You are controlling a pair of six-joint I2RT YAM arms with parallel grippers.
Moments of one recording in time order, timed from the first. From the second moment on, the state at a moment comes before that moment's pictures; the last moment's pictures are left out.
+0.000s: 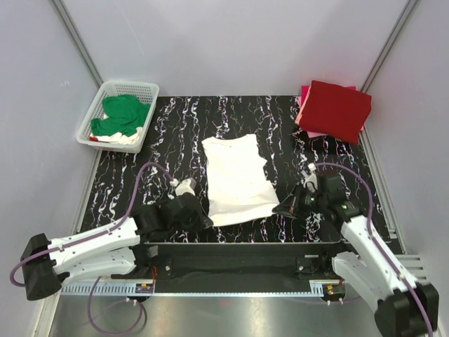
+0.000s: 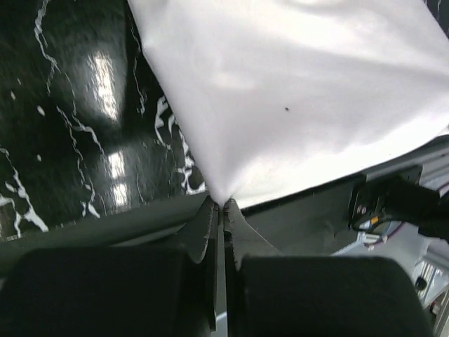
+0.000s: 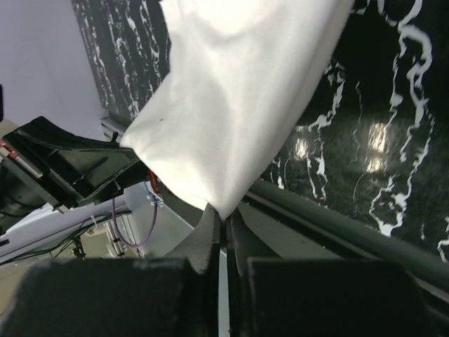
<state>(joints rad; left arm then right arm) -1.03 0.90 0.59 -0.52 -0.17 -1.14 0.26 0.84 0.53 -0.52 -0.61 0.76</state>
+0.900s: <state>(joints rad) -1.15 1.05 1.02 -0.92 -0.33 -1.18 0.27 0.73 0.75 -0.91 -0.51 0.79</state>
